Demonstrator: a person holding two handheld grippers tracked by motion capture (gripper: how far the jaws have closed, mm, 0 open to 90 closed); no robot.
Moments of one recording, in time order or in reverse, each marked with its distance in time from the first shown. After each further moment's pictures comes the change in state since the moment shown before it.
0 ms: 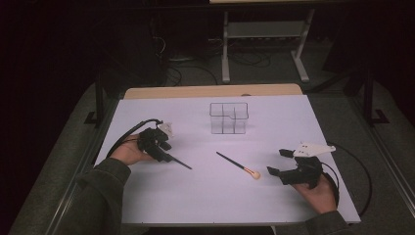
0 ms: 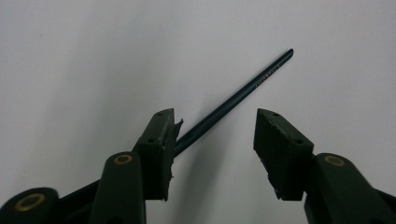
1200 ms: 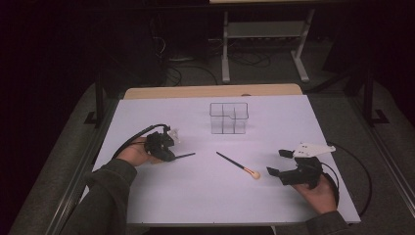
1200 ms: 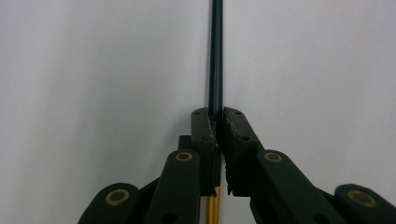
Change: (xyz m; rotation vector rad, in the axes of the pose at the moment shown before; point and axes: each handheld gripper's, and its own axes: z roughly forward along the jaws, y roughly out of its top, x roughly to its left) left arm -0.001 0.005 0.026 0.104 0.021 0.058; right arm 0.001 0.000 0.000 -0.002 0.010 -0.006
